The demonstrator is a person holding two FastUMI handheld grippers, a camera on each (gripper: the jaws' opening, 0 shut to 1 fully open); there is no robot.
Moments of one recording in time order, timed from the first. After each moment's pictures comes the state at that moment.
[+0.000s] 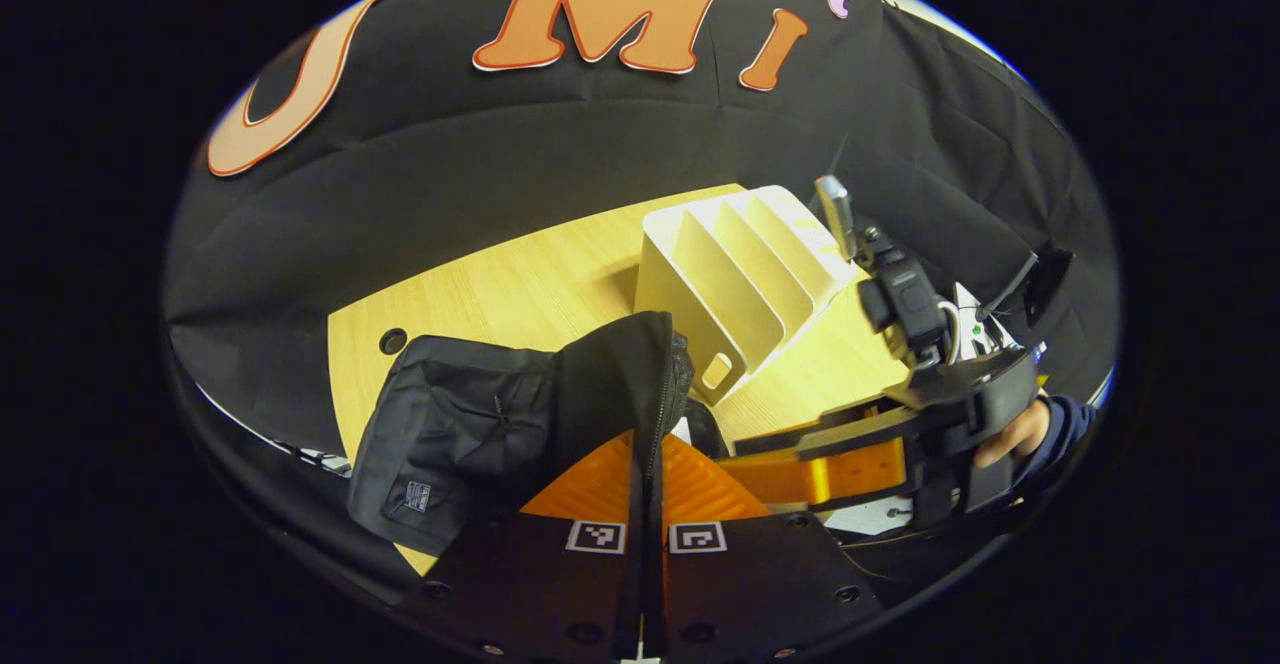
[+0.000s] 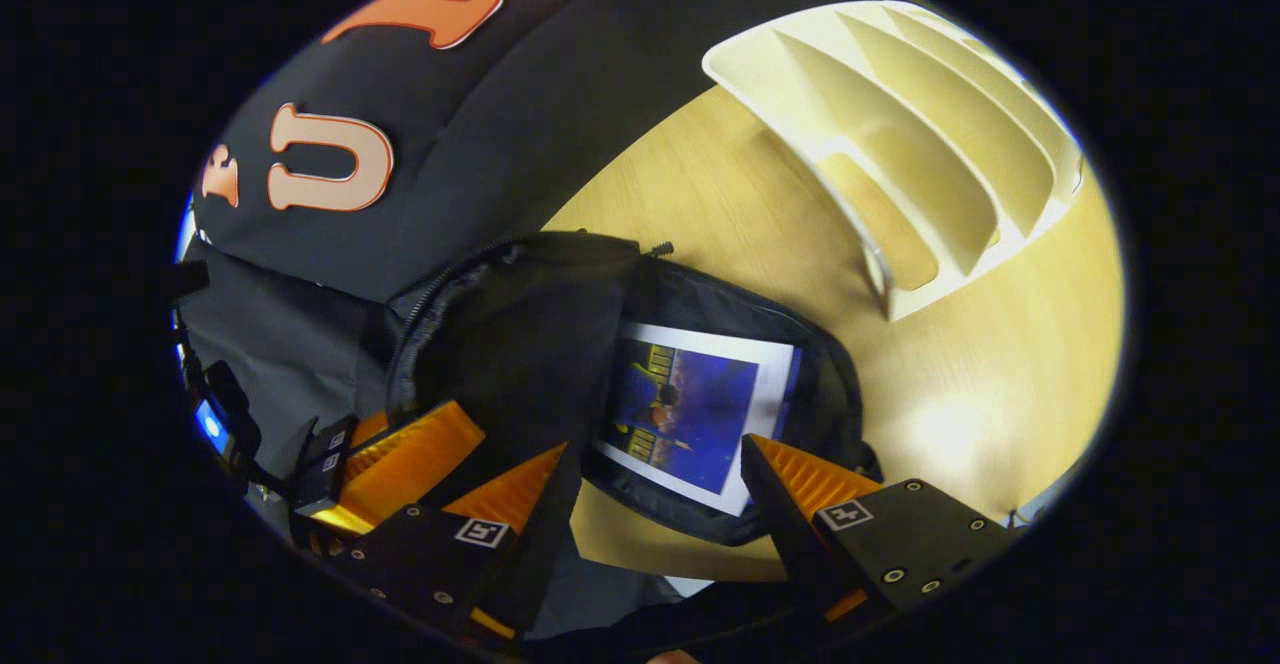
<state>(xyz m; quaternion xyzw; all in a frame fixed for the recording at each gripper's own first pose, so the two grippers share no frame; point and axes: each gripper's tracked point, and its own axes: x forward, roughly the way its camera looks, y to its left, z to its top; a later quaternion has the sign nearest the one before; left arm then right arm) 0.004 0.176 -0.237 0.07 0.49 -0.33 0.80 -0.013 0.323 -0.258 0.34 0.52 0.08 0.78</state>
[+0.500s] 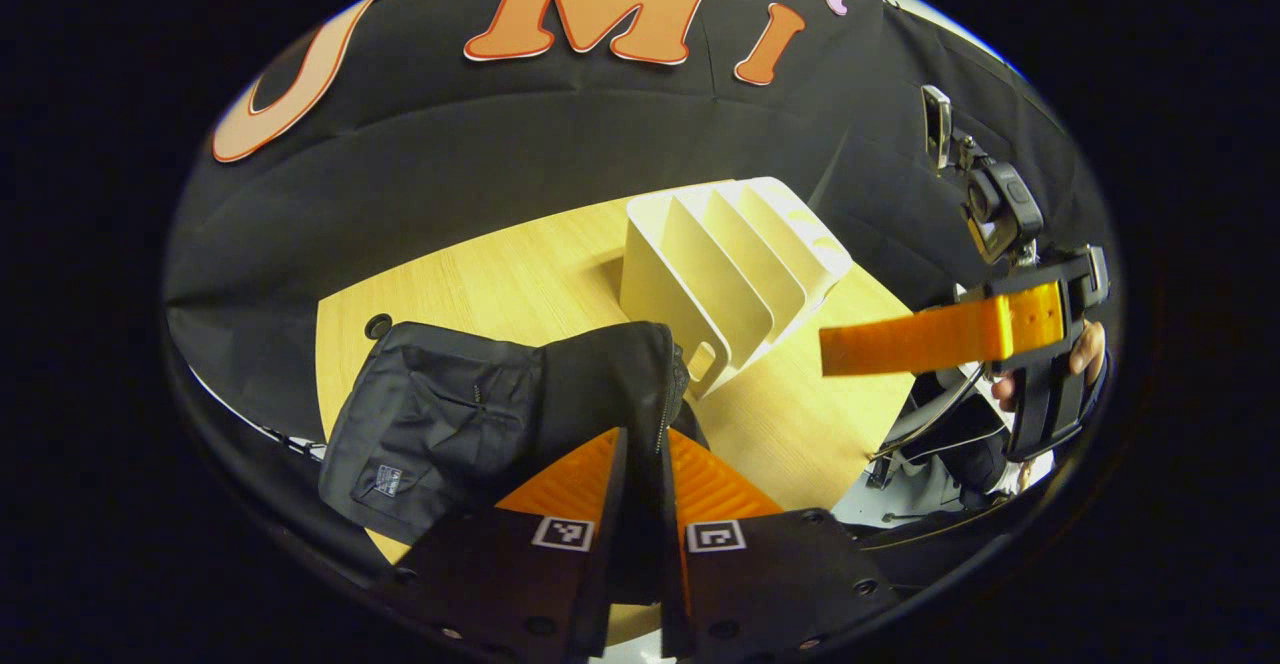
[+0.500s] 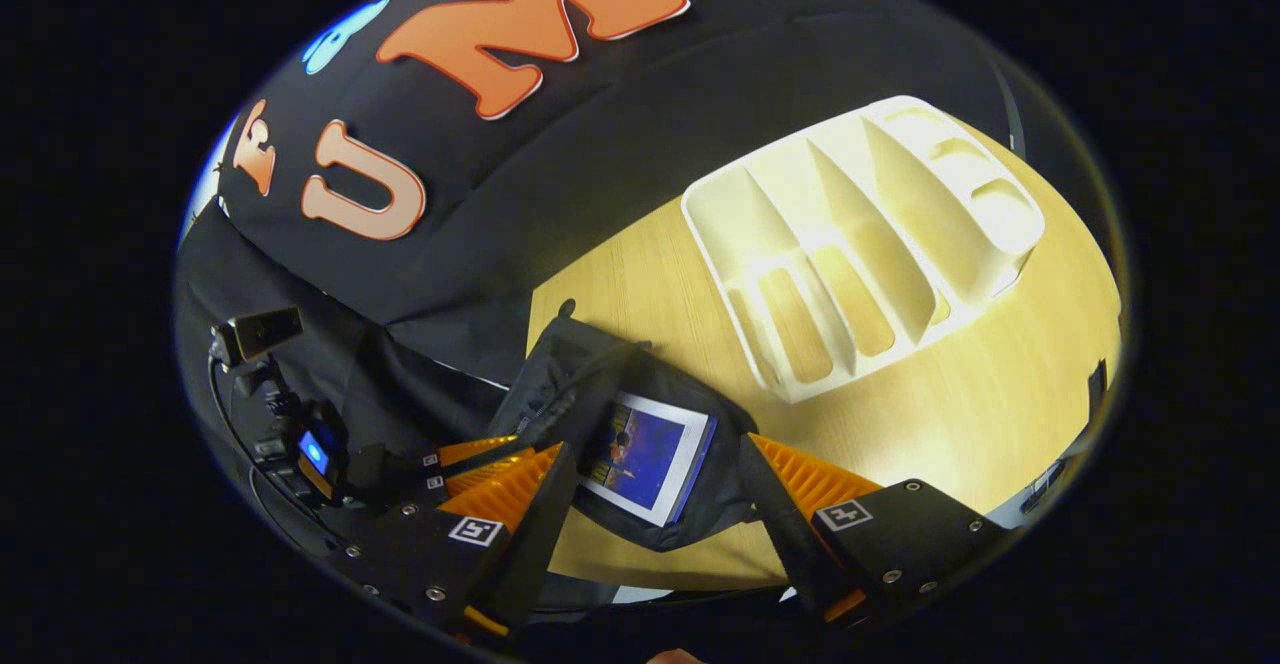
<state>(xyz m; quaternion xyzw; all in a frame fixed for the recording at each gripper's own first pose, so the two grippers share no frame) -0.026 0.144 -0.250 0.07 0.50 -0.32 0.81 -0.007 0.225 -0.188 0.30 0.44 0.06 0.85</state>
